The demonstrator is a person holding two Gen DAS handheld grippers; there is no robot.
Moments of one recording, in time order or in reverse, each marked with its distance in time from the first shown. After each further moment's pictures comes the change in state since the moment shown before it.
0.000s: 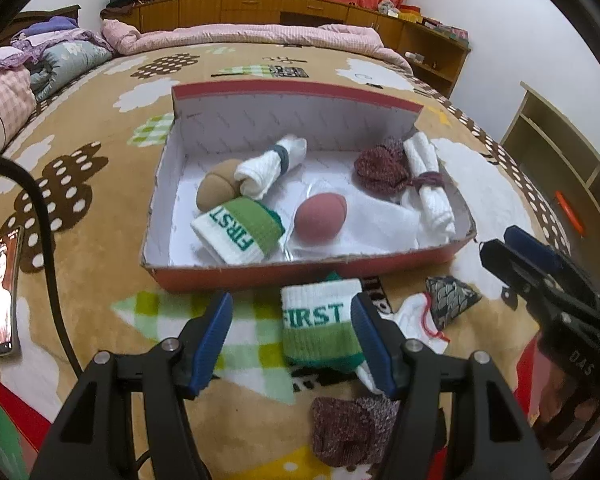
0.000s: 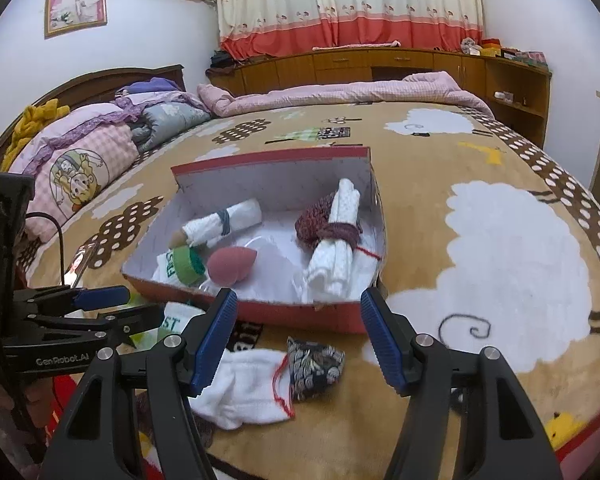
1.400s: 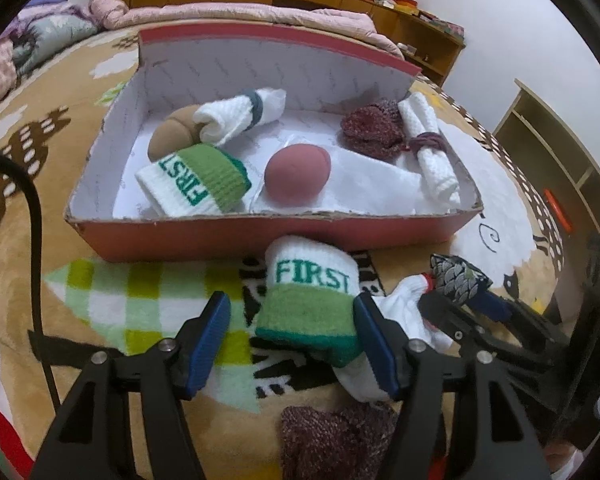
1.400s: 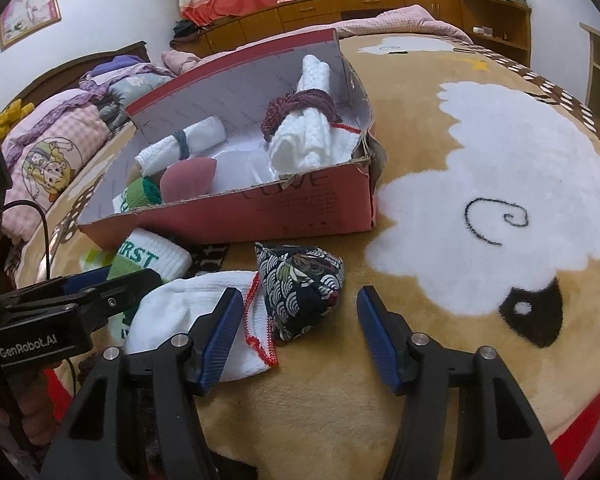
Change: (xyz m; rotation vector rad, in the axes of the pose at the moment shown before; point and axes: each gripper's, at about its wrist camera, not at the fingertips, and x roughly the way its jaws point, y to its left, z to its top) left arm 0.044 -0.006 -0.019 -0.034 0.051 -0.083; right arm 0.049 -0.012 -0.054 0.132 0.169 -0.034
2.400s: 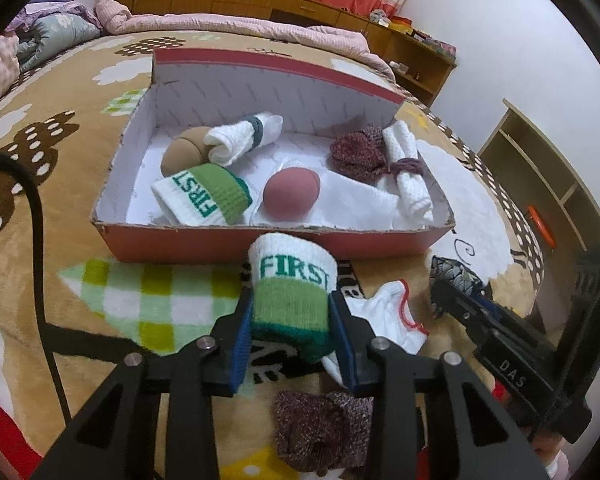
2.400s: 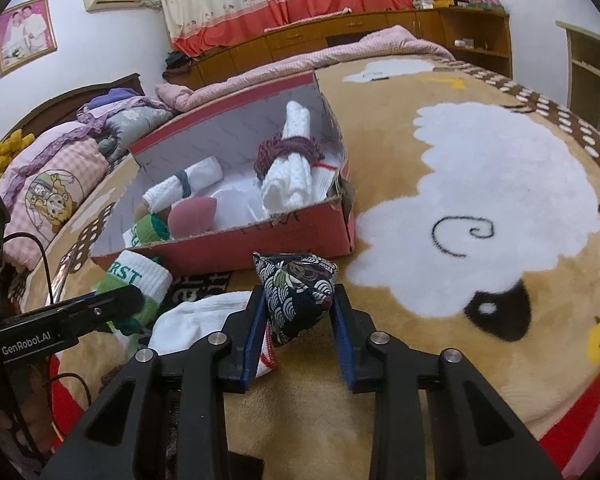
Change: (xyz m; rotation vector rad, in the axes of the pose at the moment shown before) left arm -0.029 0.006 -0.002 -0.029 -0.056 -0.058; right arm -0.034 -0.005 0.000 0.058 -0.114 -0.006
